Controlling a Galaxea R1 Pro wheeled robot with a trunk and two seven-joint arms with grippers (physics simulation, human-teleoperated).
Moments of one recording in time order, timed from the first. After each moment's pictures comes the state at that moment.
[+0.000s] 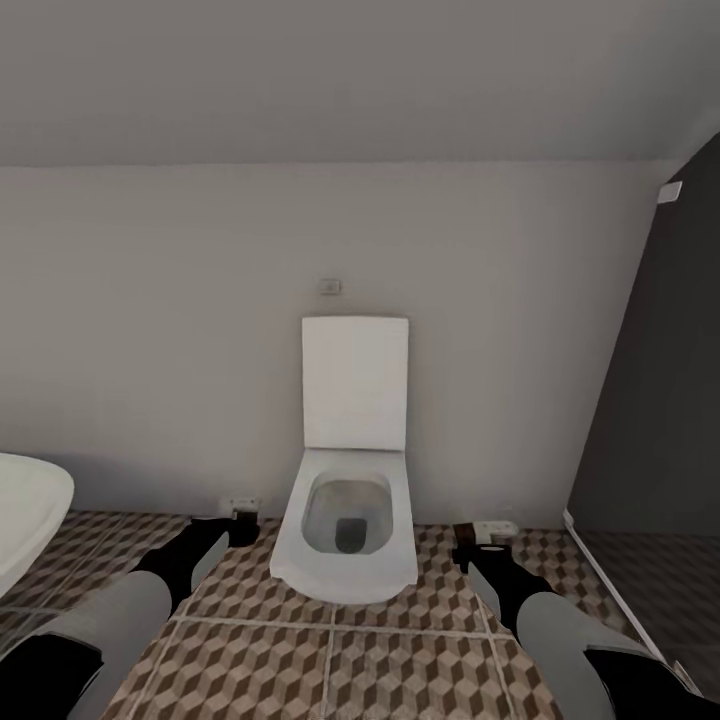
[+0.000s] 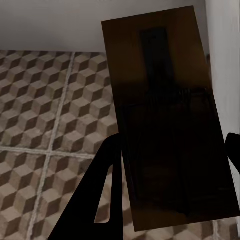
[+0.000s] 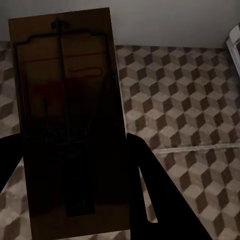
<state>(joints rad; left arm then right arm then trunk) -0.84 0.09 -0.33 -0.33 0.32 0.33 0.12 -0.81 0.04 -0.11 -0.19 0.12 0.19 -0.26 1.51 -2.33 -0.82</state>
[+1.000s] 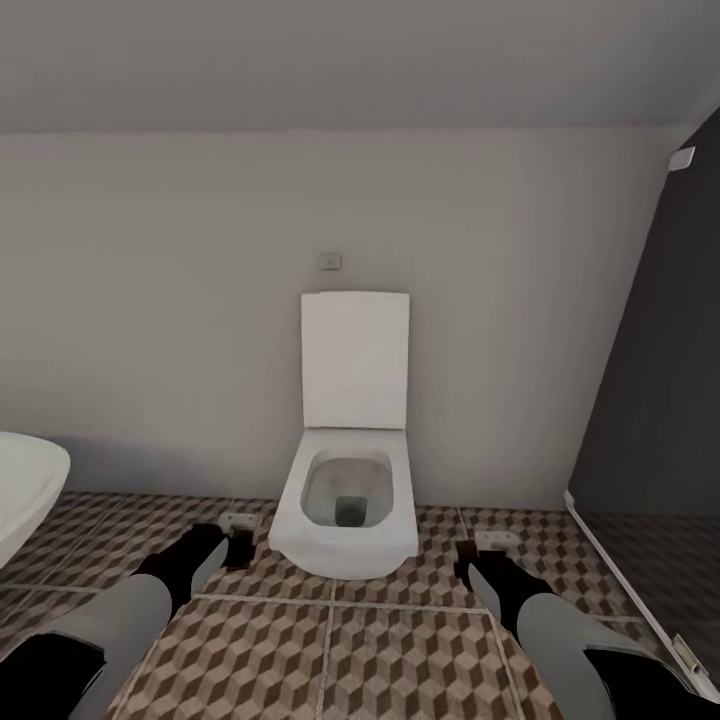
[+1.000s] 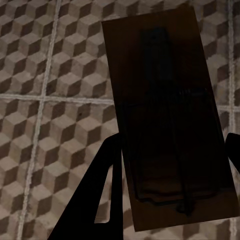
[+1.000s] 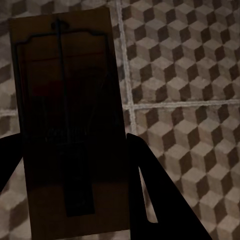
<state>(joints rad) -0.84 0.09 -0.33 -0.29 0.30 0.46 0.12 -0.81 0.04 -0.12 -0.18 0.11 0.31 -0.27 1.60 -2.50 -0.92</state>
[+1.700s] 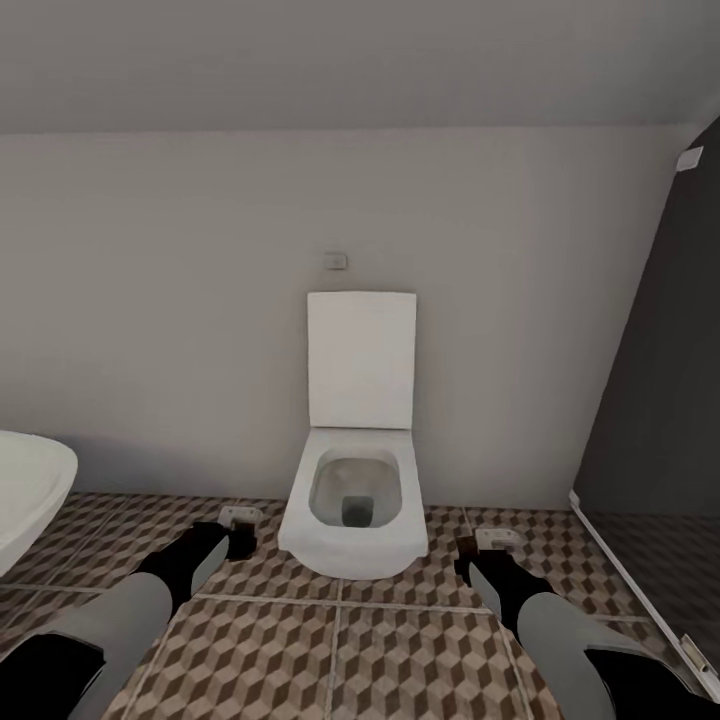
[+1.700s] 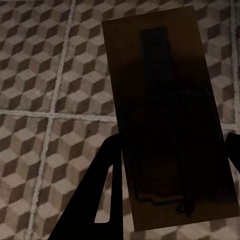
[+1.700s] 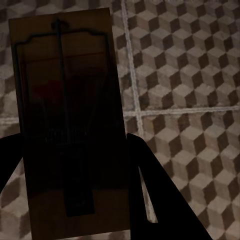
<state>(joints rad) -0.84 0.09 -0.33 -0.30 0.30 0.41 0.13 -0.81 0.04 -0.12 -0.18 0.11 0.28 -0.27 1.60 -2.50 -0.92</state>
